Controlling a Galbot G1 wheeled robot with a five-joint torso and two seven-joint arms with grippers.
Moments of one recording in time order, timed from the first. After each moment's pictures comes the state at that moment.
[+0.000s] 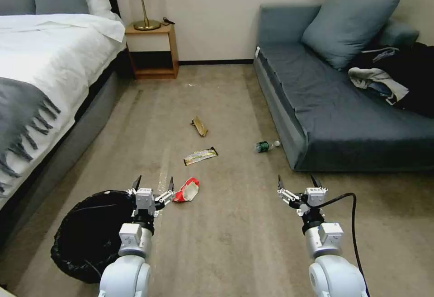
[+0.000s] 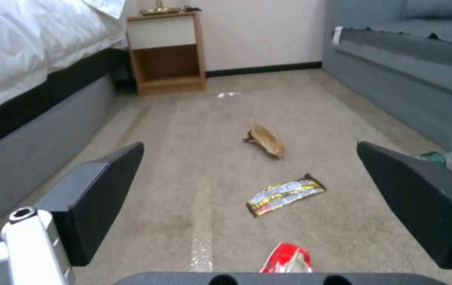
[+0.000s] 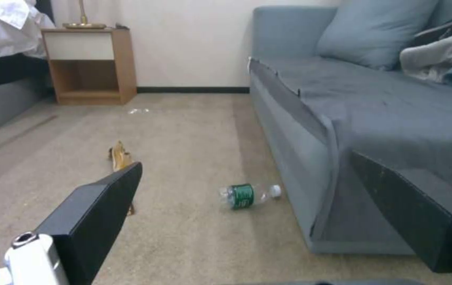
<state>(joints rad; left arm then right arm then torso) 1.55 -1.50 -0.55 -2.00 0.00 0.00 0.00 -1.55 1.50 0.55 2.00 0.00 0.00 0.00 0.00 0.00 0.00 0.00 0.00</state>
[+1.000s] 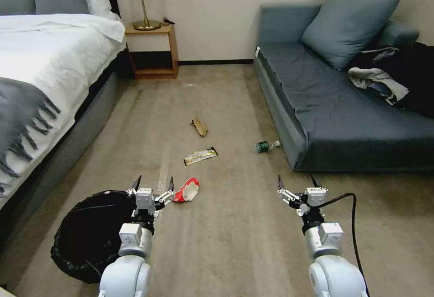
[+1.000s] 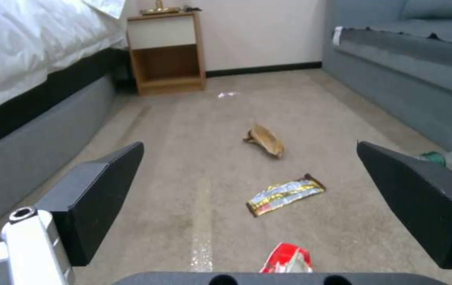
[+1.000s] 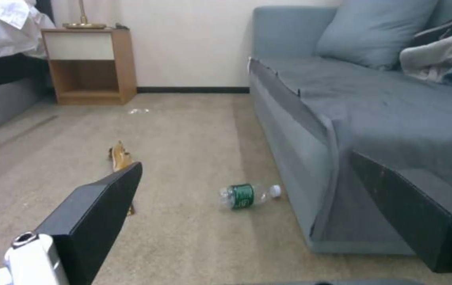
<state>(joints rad) 1.55 -1.50 -0.55 -2.00 0.00 0.00 0.00 -1.55 1.50 0.55 2.00 0.00 0.00 0.00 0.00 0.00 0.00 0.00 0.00</state>
